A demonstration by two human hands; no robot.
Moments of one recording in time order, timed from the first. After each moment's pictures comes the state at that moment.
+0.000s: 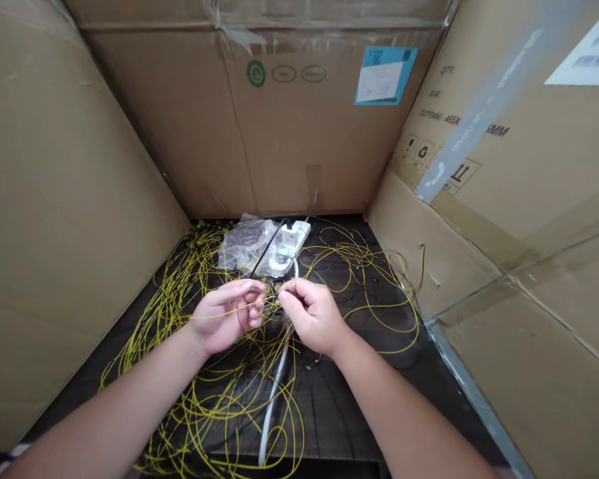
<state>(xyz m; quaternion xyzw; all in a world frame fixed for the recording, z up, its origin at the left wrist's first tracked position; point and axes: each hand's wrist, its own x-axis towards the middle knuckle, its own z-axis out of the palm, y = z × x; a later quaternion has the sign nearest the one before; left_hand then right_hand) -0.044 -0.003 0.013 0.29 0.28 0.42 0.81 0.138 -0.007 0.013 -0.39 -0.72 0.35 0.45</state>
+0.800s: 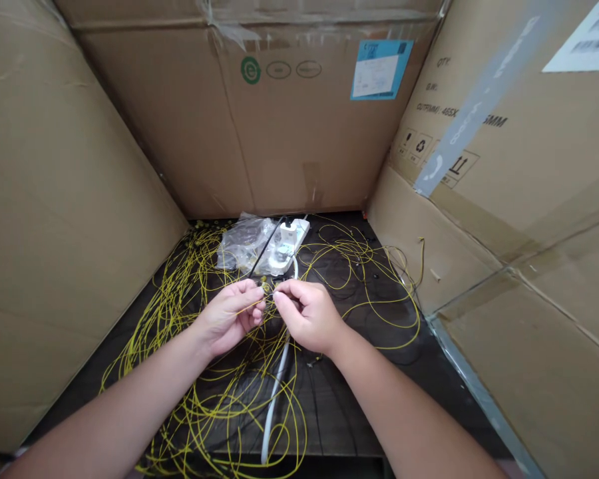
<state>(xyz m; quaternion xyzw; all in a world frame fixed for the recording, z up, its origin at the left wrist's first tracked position) -0.033 -0.005 0.008 0.28 0.36 0.44 0.77 0.134 -0.008 0.012 -0.38 -0.77 0.28 0.43</state>
